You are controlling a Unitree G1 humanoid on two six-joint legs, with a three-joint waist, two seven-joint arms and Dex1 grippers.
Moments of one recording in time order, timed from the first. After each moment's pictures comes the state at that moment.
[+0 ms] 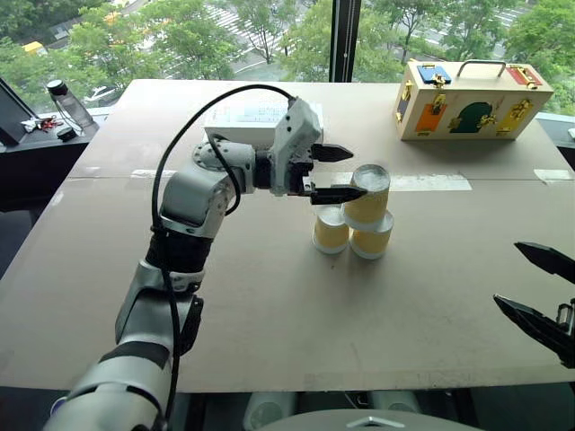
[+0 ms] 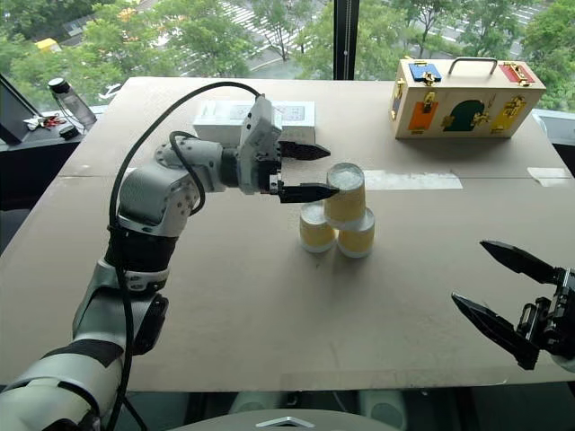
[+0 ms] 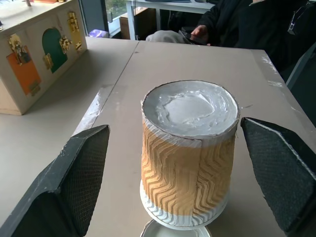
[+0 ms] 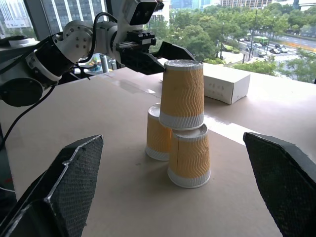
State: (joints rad) left arm -0.85 0.51 -0.12 -0.01 -0.46 0.64 -1.13; right arm 0.53 -0.63 -0.73 -0.61 1.00 0.28 1.11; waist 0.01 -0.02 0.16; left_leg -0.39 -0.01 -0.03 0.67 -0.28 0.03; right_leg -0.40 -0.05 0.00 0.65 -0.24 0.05
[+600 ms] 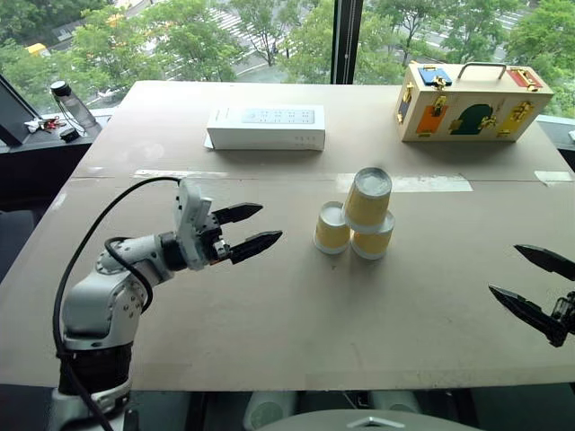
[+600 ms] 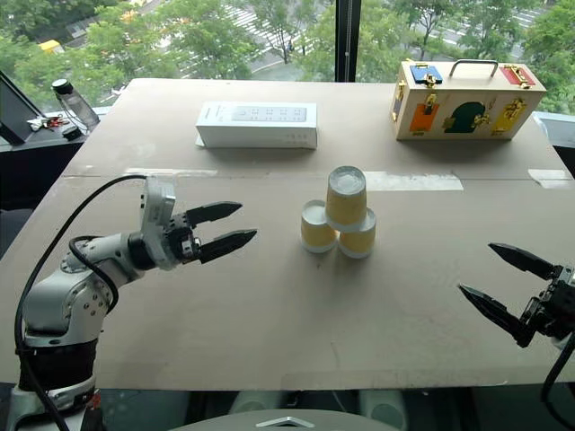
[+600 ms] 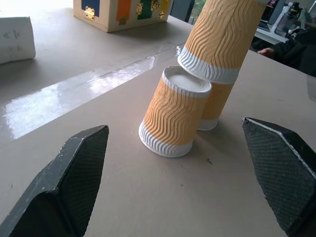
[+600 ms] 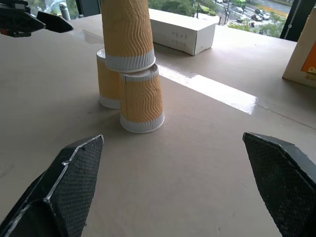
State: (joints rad) left arm -0.09 0.62 0.27 -0.30 -0.61 0.61 -1.02; right arm 0.45 -0.68 -0.64 -0.31 0.71 0.17 1.15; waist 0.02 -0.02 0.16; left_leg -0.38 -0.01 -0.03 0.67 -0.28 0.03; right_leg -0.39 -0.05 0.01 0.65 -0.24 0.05
